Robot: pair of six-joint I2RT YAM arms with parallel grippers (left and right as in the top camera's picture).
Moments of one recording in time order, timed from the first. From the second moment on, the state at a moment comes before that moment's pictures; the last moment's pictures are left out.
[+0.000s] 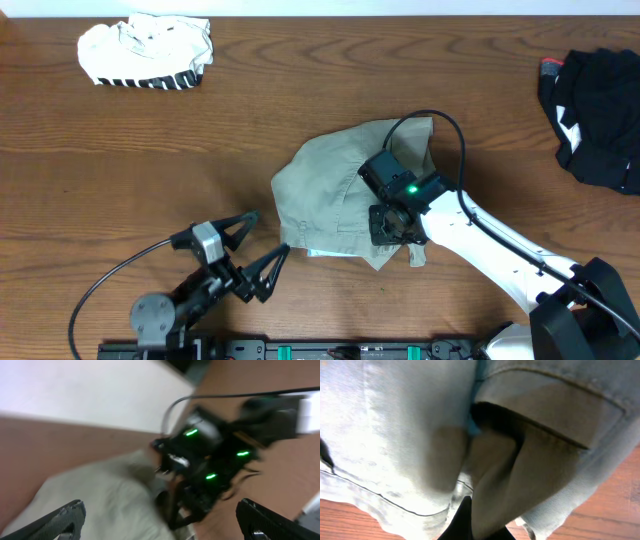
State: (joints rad) left arm 0.02 0.01 0.06 0.10 0.89 -0.58; right arm 0.65 1.58 1.00 -0.90 0.00 0.61
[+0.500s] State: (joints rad) left arm 0.02 0.02 0.09 0.36 0.94 -0.90; right arm 0.58 1.57 1.00 -0.92 0.00 0.62
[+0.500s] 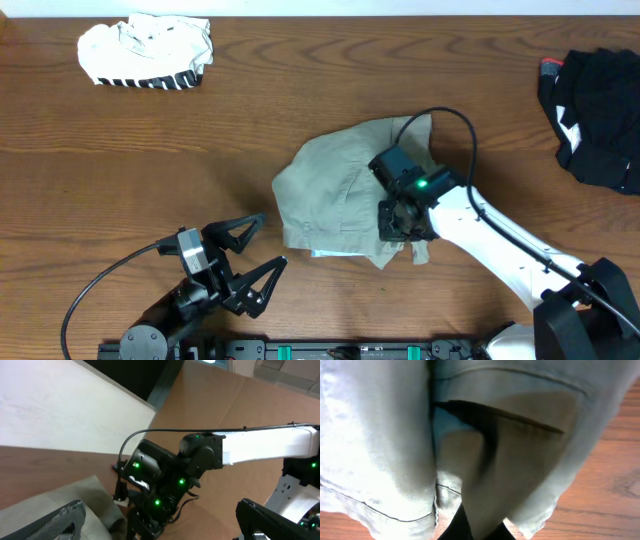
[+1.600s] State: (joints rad) left arm -0.42 1.00 0.91 -0.82 0.26 -0.31; right arm 0.38 1.57 0.99 -0.82 -0.11 0.58
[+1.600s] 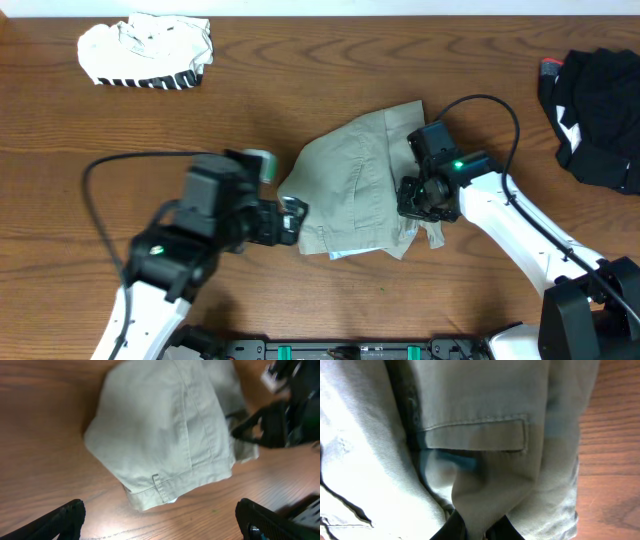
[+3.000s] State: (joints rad) left arm -0.91 1.59 0.91 -0.31 0.05 -0.50; right arm 0.31 1.57 0.96 -0.82 -0.17 0.54
